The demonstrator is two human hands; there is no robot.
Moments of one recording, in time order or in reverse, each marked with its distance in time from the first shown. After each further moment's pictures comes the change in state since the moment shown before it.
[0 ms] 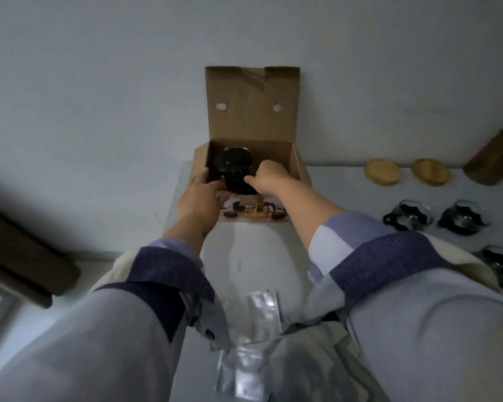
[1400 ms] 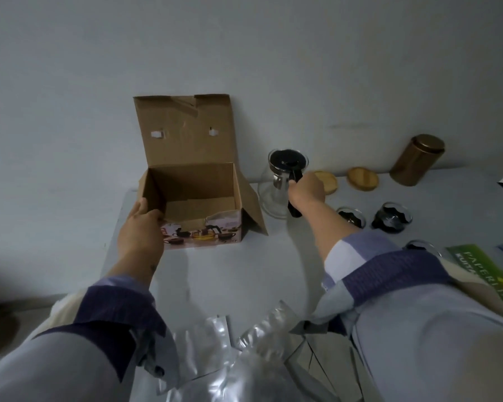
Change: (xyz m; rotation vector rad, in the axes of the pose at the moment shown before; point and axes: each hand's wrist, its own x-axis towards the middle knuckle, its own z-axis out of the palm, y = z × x) left_hand 0.000 0.010 0.015 0.052 0.113 -0.063; right_hand -0.014 0.141 -0.083 0.294 0.502 0.390
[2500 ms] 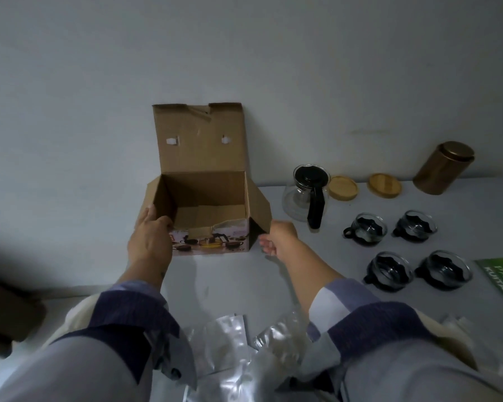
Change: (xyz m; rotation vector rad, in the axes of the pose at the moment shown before) left_hand -0.013 -0.013 -0.009 -0.119 -0.038 -0.117; right_hand -0.060 0.010 0.085 0.586 -0.381 0.487
